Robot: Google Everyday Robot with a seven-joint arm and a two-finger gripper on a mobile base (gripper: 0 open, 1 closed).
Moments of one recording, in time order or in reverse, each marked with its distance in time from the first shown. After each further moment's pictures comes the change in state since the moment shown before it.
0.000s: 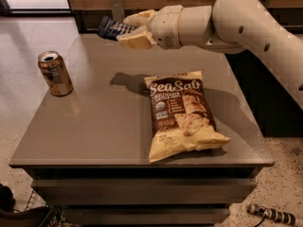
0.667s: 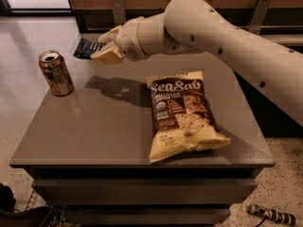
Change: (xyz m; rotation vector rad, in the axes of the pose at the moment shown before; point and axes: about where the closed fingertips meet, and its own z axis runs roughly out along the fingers) arm 0.014 0.049 0.071 -0.049 0.177 0.020
